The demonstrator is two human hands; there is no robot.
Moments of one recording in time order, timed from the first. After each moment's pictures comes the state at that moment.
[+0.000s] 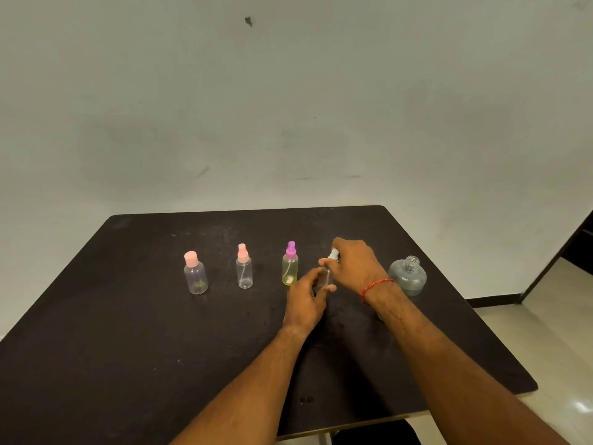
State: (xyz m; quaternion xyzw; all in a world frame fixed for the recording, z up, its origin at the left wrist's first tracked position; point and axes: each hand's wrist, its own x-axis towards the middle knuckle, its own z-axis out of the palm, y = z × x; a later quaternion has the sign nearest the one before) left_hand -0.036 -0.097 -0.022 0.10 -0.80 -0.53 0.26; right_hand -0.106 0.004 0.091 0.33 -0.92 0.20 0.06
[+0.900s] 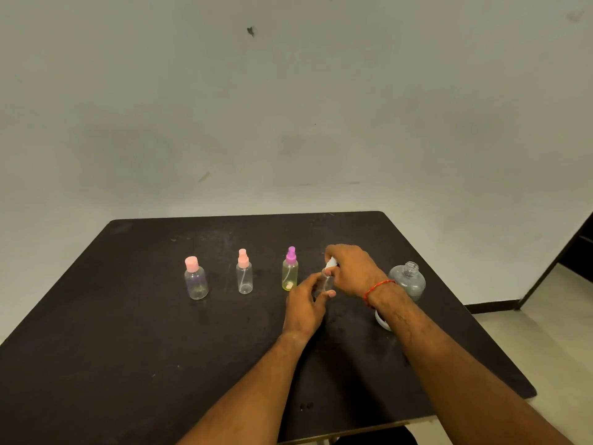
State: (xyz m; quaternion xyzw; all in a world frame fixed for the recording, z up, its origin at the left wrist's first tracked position) left_hand -0.033 -0.096 -0.016 0.10 -0.79 -0.55 0.26; right_hand -0.103 0.004 0.104 0.37 -0.91 0.16 0.01
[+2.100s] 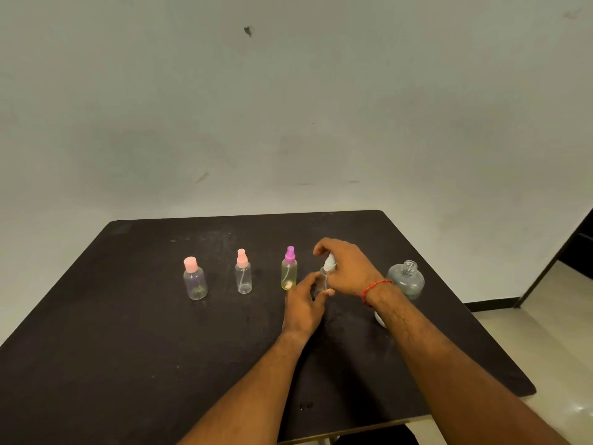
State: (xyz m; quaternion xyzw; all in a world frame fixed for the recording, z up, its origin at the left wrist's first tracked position) left_hand -0.037 -0.098 -0.022 0.11 -0.79 -0.54 0.27; right_hand -0.096 0.005 0.106 0.40 -0.88 0.26 -0.01
